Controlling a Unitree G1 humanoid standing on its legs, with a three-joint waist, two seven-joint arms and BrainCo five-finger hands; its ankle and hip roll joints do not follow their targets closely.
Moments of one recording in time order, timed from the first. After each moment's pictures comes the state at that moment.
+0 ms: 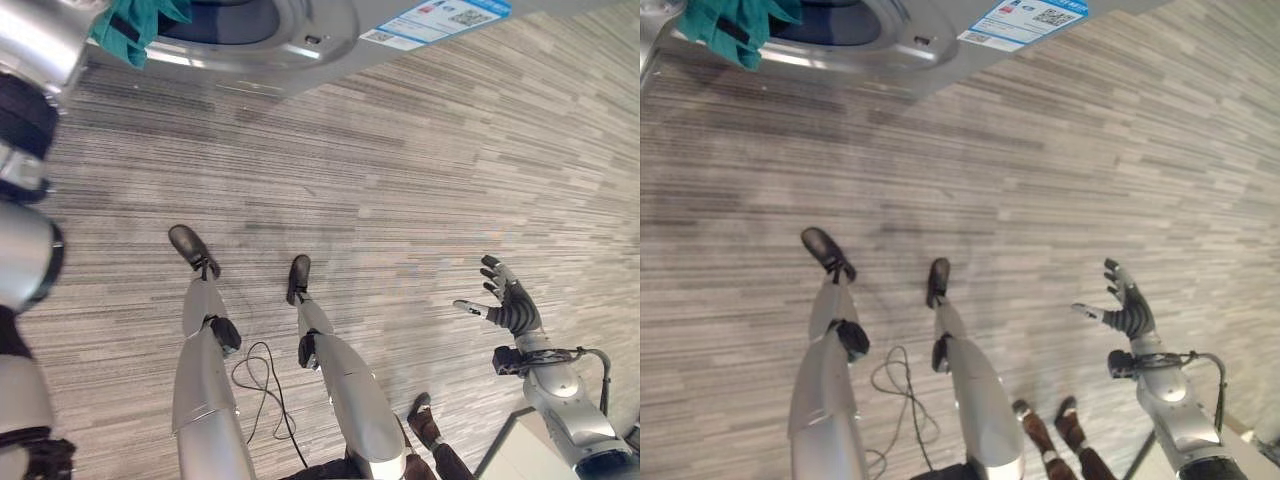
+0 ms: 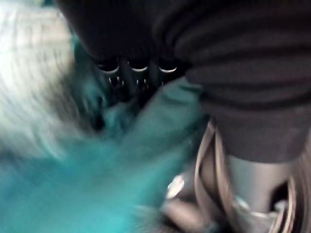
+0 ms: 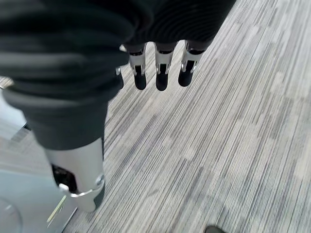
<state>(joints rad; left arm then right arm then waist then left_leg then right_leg) -1.78 0.95 -1.06 0.84 -0.11 0.00 0.65 0.07 -0.71 0.13 0.15 0.39 -0.23 -0.15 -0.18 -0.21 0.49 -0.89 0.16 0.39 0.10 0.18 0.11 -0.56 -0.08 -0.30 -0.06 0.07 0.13</state>
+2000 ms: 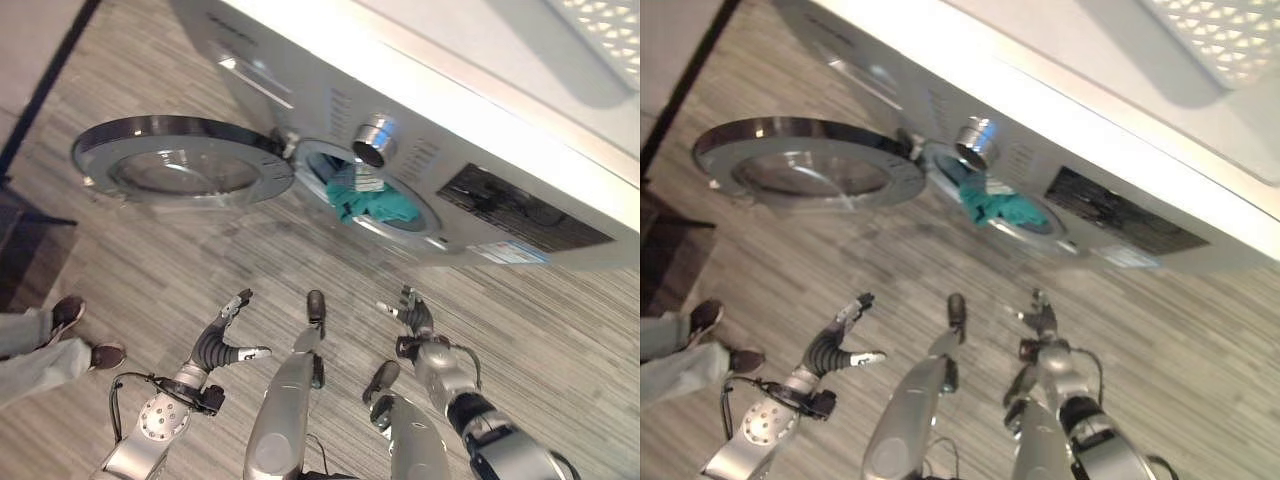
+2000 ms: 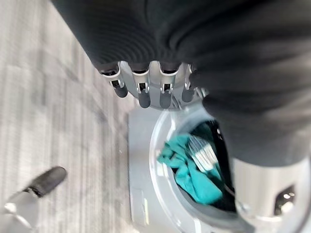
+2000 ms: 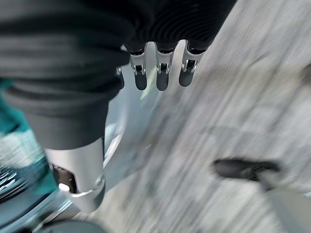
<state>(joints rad) 0.17 0.66 -0.36 0.01 -0.23 -0.29 0.11 -0.52 -0.18 0.31 0.97 0.46 -0.20 -0.25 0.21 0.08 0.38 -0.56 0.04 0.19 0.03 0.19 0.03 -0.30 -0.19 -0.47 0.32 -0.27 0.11</state>
